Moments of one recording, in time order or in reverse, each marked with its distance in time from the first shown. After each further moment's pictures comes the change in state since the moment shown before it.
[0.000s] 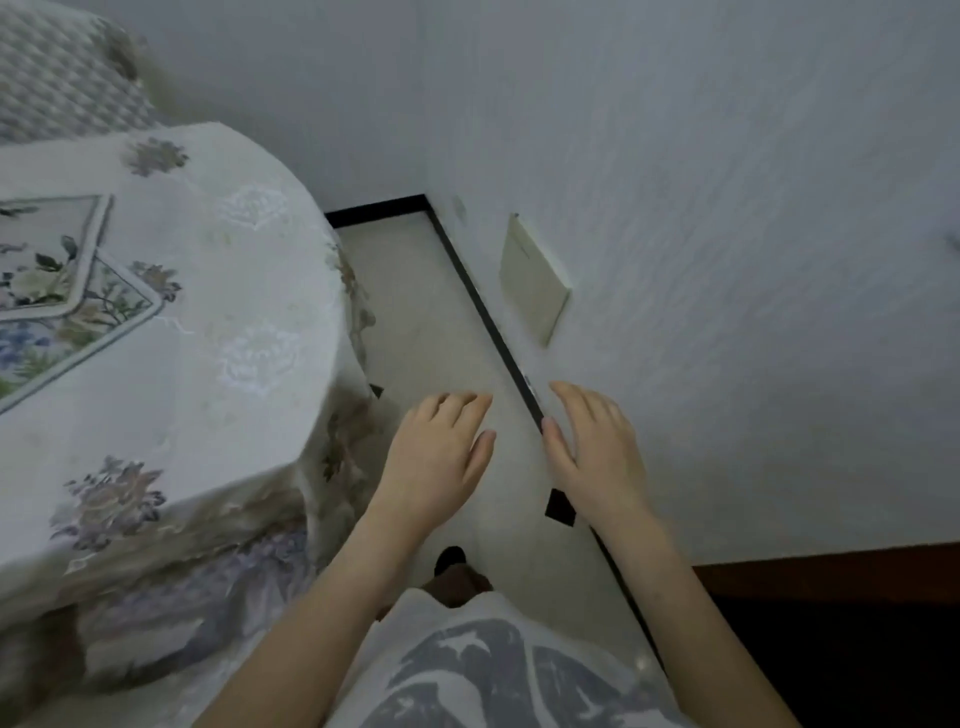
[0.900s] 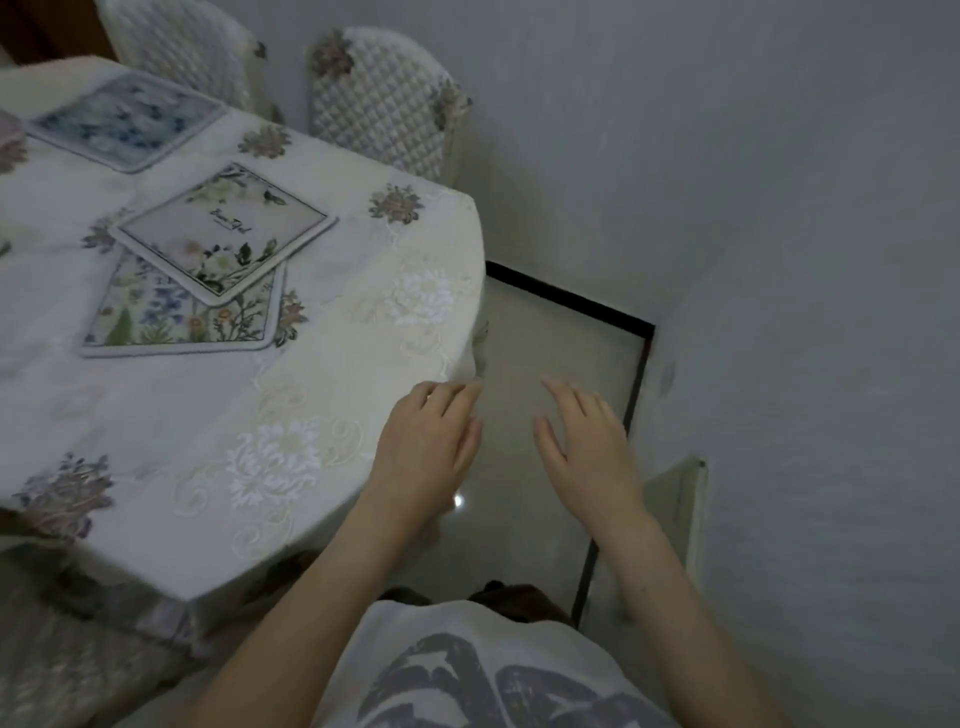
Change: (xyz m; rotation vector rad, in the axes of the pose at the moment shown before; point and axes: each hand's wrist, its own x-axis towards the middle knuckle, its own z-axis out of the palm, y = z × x) left_hand 0.314 -0.152 -0.040 0.084 0.307 -0.793; right_hand 0.494 -0.058 0.047 0.112 -0.330 -0.754
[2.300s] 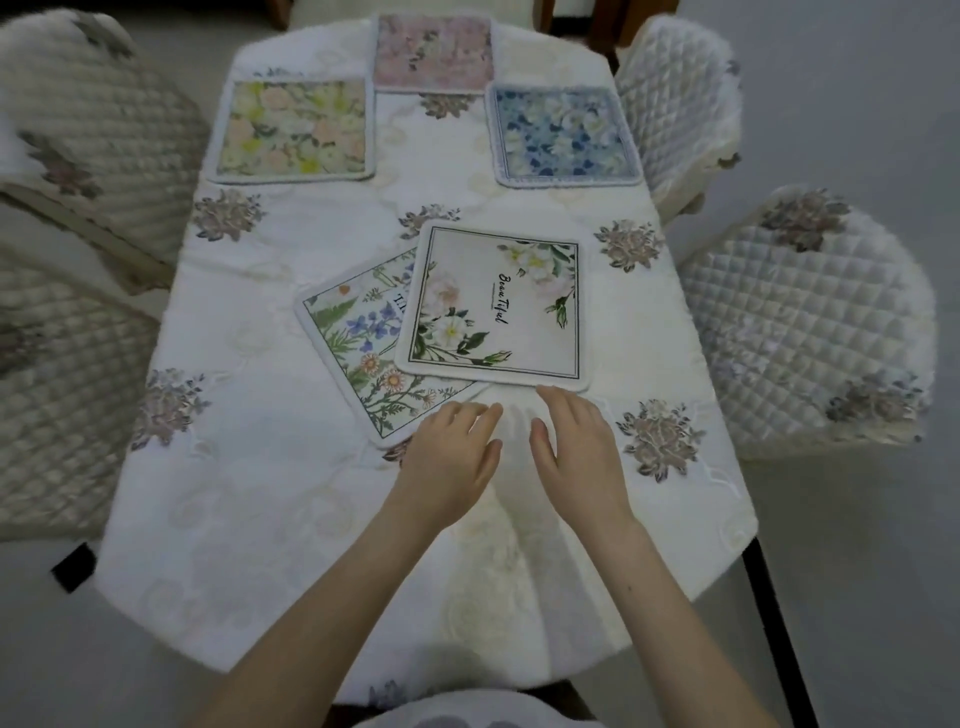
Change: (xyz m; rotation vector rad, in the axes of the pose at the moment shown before) left_hand 0.243 -0.244 0.011 0.095 0.288 -0.929; right_hand 0.467 -0.151 0.182 0.110 -0.581 -0.878
